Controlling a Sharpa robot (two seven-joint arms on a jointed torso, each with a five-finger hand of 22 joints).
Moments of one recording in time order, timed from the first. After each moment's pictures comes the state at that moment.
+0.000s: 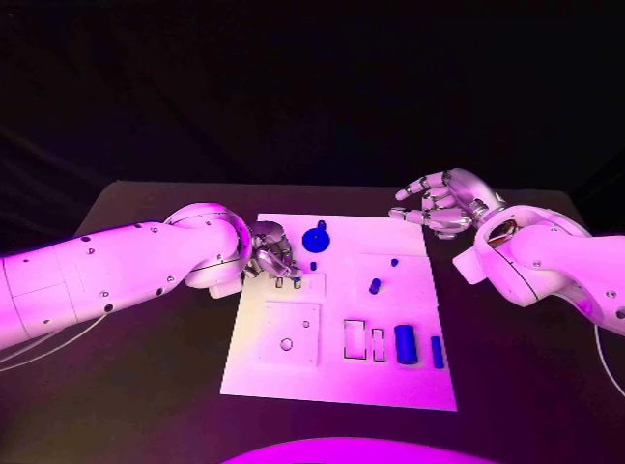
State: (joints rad) left arm 1.22 -0.76 -0.04 1.51 -1.06 0.08 -0.50; left_hand 1.23 -0.23 0.72 0.32 0.17 0.84 0.06 0.78 0.75 1.16 -0.01 1.00 0.73 1.47 -0.06 1.44 1.31 0.10 1.26 0.05 1.39 1.15; right arm 1.27 -0.89 -0.09 1.61 -0.82 -0.54 -0.06; right_hand 1.43 -0.12 0.01 0.29 0.29 0.79 0.17 0.36 0.30 1.24 0.08 1.27 1.15 1.46 0.01 1.51 1.31 0.08 1.37 0.11 1.14 1.29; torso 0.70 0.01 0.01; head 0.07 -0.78
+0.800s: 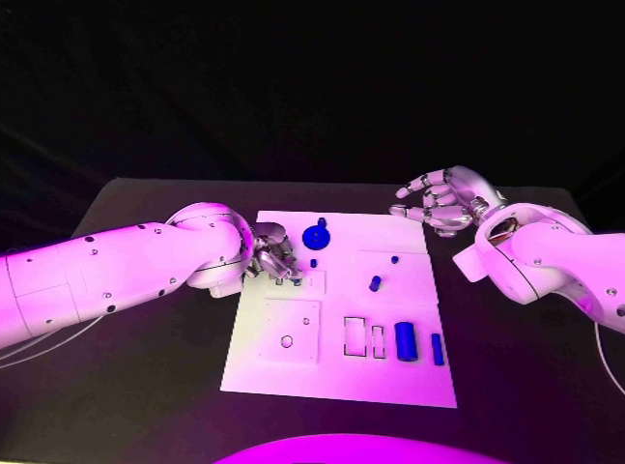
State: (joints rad) left arm 1.22 -0.76 -0.05 1.52 -1.09 0.09 -0.51; left_hand 1.21 -0.23 0.72 0.32 0.17 0.85 0.06 0.78 0.80 1.17 -0.01 1.01 0.74 1.47 -0.06 1.49 1.31 0.10 1.26 0.05 1.39 1.16; right arm 1.27 -0.89 -0.09 1.61 -0.82 -0.54 -0.06; right_hand 1.42 -0.12 0.01 0.29 0.29 0.80 0.16 0.36 0.30 1.24 0.08 1.27 1.15 1.46 0.01 1.51 1.31 0.08 1.37 0.11 1.13 1.29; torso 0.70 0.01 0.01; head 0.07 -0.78
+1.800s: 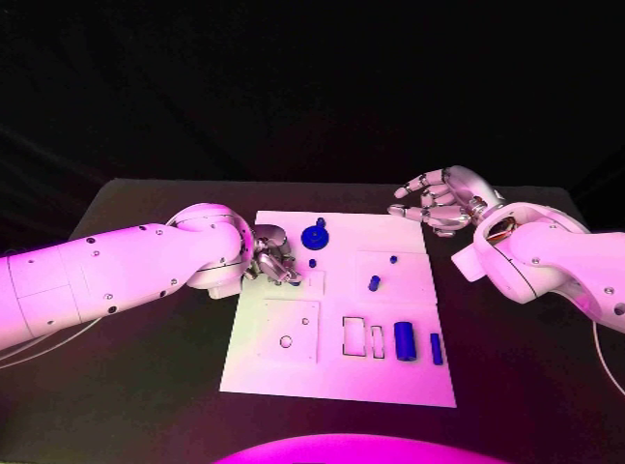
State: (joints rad) left arm 1.22 -0.75 -0.05 1.51 -1.10 0.12 -0.52; left_hand 1.20 -0.24 0.74 0.30 0.17 0.85 0.06 0.77 0.80 1.17 -0.01 1.01 0.74 1.47 -0.06 1.49 1.31 0.10 1.26 0.05 1.39 1.16; right arm 1.27 -0.89 -0.09 1.61 -0.82 -0.54 -0.06; right_hand 1.42 -0.12 0.01 0.29 0.29 0.80 0.16 0.36 0.30 1.24 0.08 1.27 1.15 1.46 0.01 1.51 1.31 0.08 1.37 0.11 1.13 1.29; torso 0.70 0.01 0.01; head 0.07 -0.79
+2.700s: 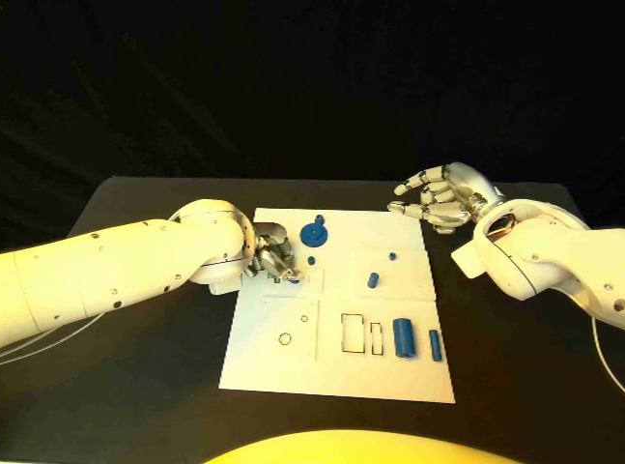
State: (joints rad) left arm 1.23 -0.73 -0.06 1.49 -1.10 0.15 -0.52; left_hand 1.17 -0.24 0.73 0.29 0.19 0.88 0.05 0.77 0.81 1.21 -0.02 1.03 0.77 1.47 -0.07 1.51 1.31 0.10 1.28 0.04 1.40 1.17; right arm 1.27 -0.90 -0.09 1.61 -0.82 -0.54 -0.06; right_hand 1.42 -0.12 0.01 0.29 0.29 0.80 0.16 0.36 0.30 1.24 0.08 1.27 1.15 1.46 0.01 1.51 1.31 0.08 1.37 0.11 1.13 1.29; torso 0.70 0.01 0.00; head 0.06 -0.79
